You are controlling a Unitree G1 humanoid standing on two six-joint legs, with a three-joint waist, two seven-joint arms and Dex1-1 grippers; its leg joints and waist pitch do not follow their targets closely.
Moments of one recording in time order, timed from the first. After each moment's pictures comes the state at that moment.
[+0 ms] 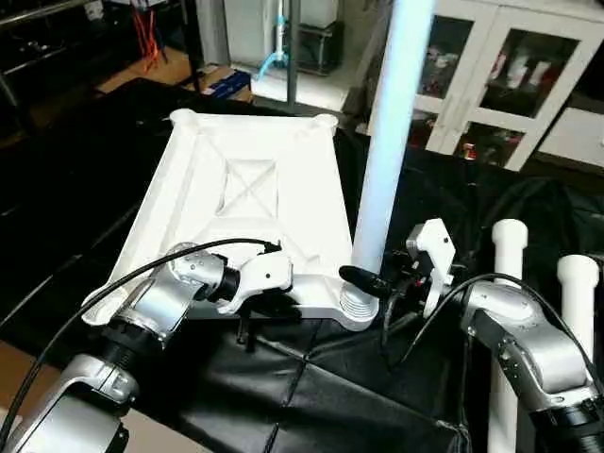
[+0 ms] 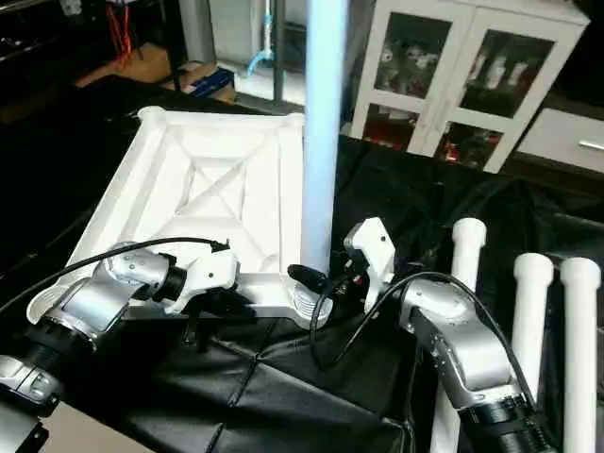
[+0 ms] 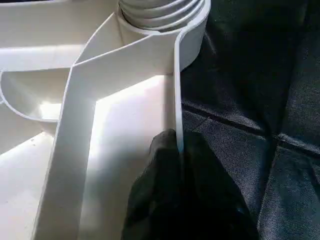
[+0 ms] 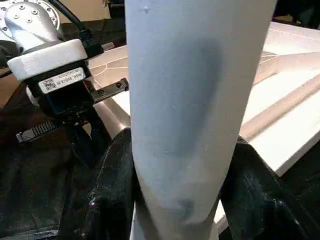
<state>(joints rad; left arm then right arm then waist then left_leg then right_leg) -0.59 0.42 -0.41 0.52 0.08 0.02 -1.25 -0.22 -0.42 0.14 0.00 0.38 0.35 0.83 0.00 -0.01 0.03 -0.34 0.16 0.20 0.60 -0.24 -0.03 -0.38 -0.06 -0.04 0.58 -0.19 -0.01</state>
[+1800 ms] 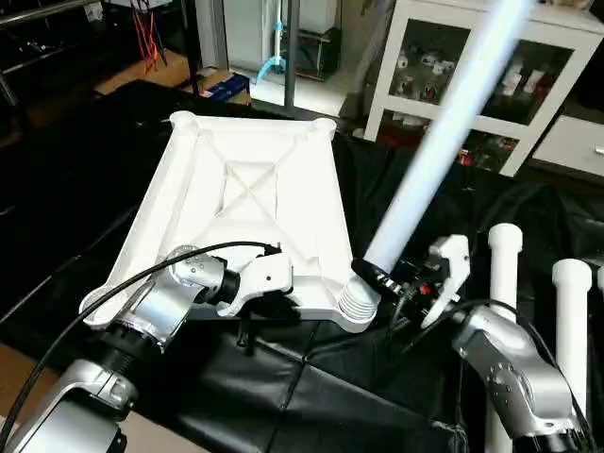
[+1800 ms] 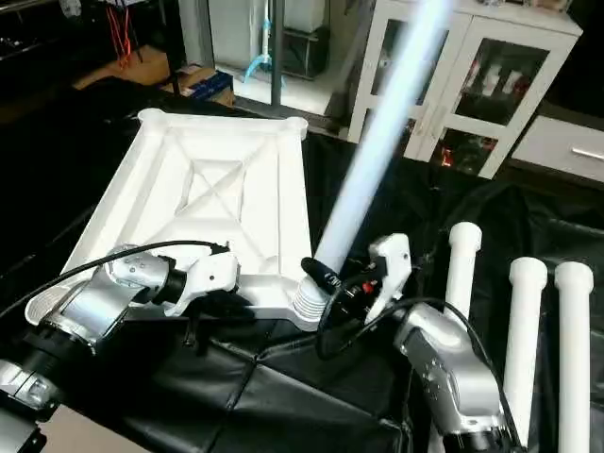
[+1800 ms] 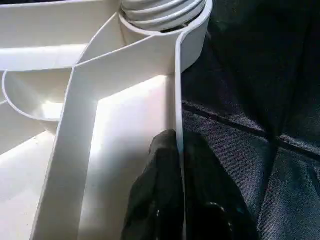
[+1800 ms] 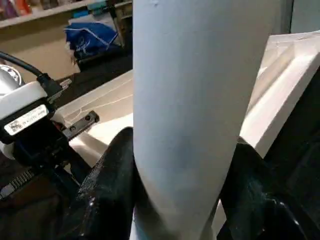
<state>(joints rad) -0.56 0.43 -0.41 0.47 0.09 0.06 -1.23 -0.10 -0.27 0.03 0.08 0.48 0.23 0.73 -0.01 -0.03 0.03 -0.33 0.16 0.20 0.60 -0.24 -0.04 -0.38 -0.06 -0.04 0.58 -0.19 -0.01</state>
